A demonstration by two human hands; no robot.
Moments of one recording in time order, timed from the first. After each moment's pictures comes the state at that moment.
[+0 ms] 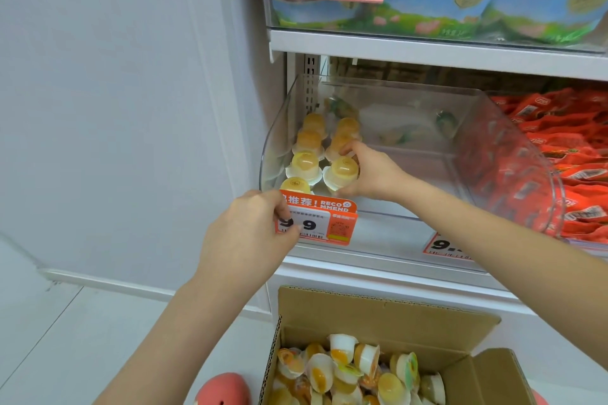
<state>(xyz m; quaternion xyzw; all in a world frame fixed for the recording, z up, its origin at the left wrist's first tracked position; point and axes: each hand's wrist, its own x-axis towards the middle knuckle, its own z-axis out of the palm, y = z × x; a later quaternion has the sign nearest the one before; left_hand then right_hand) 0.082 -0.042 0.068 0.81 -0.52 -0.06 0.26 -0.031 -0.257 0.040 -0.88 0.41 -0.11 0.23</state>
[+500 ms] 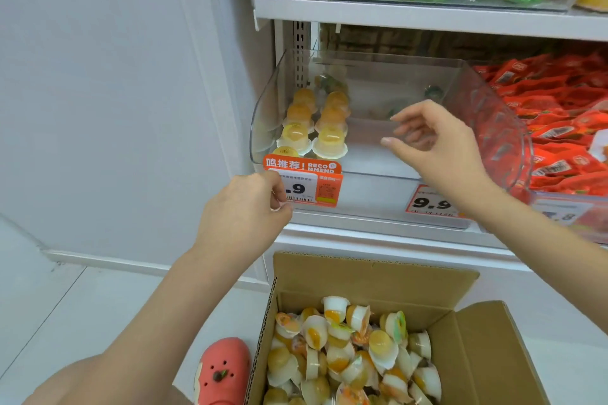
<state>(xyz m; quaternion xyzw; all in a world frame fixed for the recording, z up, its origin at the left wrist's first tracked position) 0.068 -0.028 0.064 0.81 -0.54 -0.07 0.23 -0.128 -0.185 0.074 -0.80 0.38 -0.41 0.23</state>
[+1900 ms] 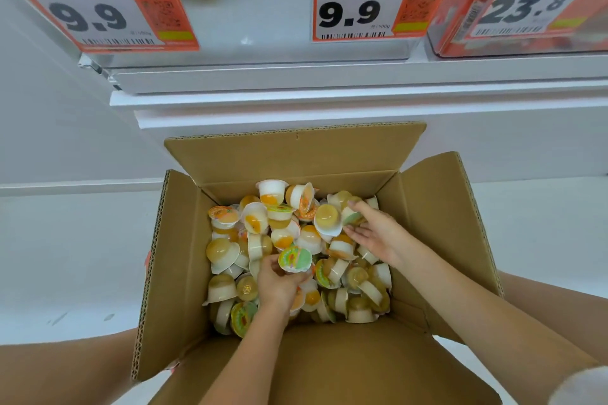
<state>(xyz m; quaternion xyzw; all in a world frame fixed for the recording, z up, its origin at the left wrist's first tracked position) -0.107 0.035 -0.265 0.80 -0.07 -0.49 0.35 -0.246 -0.093 -0.228 -0.12 0.62 -0.22 0.74</state>
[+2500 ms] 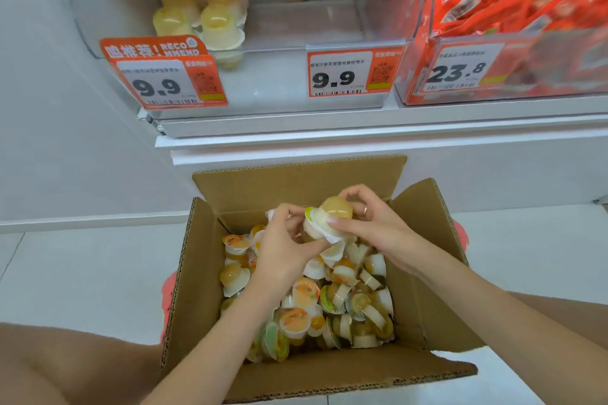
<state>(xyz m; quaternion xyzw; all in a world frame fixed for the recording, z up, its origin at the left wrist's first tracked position) -0.090 -0.003 -0.121 0.67 -0.39 -0.45 0.45 -0.240 -0.075 -0.104 -0.51 0.45 -0.23 0.70</state>
